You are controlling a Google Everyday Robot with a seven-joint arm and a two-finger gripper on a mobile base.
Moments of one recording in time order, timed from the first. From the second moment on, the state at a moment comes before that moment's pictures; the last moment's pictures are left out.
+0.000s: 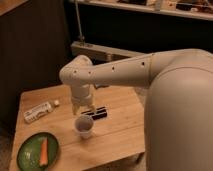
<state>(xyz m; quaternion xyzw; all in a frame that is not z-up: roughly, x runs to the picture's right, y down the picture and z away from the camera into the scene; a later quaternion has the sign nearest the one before) -0.106 0.102 0.703 -0.26 0.23 0.64 0.68</state>
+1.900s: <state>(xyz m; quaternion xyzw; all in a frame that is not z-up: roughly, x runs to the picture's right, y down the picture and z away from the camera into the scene) -0.130 0.056 0.627 -0.25 0.00 0.40 0.88</state>
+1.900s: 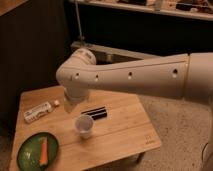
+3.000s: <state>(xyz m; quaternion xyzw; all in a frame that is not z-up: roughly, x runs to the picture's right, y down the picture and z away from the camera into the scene) -0.147 -0.066 0.691 -0.21 -0.25 0.20 0.93</state>
